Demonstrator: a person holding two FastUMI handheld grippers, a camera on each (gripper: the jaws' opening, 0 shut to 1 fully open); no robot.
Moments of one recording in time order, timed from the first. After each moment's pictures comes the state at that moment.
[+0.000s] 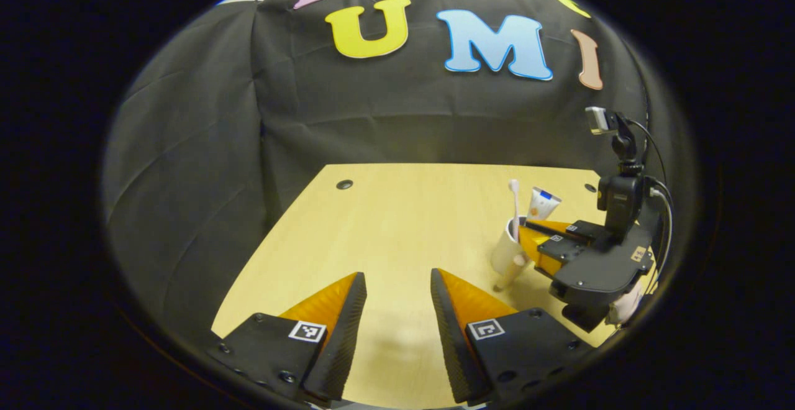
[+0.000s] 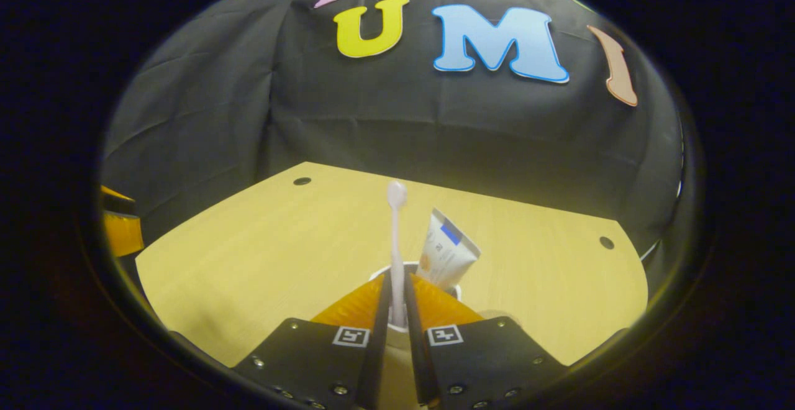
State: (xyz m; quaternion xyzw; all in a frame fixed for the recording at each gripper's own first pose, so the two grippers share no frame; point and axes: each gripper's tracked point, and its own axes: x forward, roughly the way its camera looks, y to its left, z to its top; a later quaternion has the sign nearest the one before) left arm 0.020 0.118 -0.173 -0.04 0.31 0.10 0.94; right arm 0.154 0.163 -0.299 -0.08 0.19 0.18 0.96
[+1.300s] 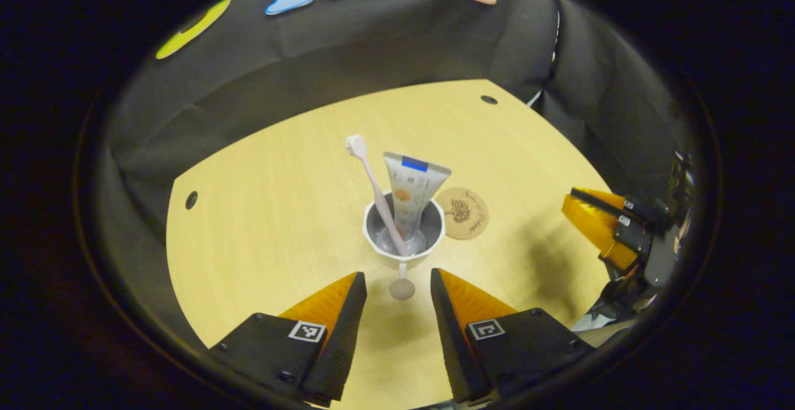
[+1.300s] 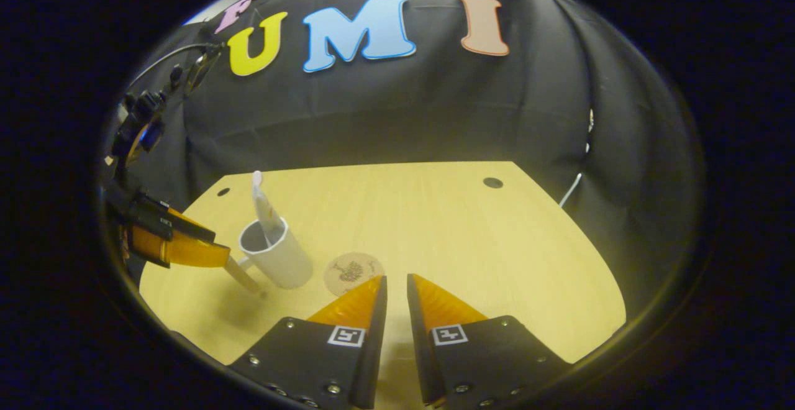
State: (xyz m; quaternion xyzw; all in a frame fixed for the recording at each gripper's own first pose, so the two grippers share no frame) left arm 0.112 -0.042 -0.254 0.05 0.51 -0.19 0.84; right arm 0.086 -0.047 -0.298 0.02 0.24 0.00 0.97
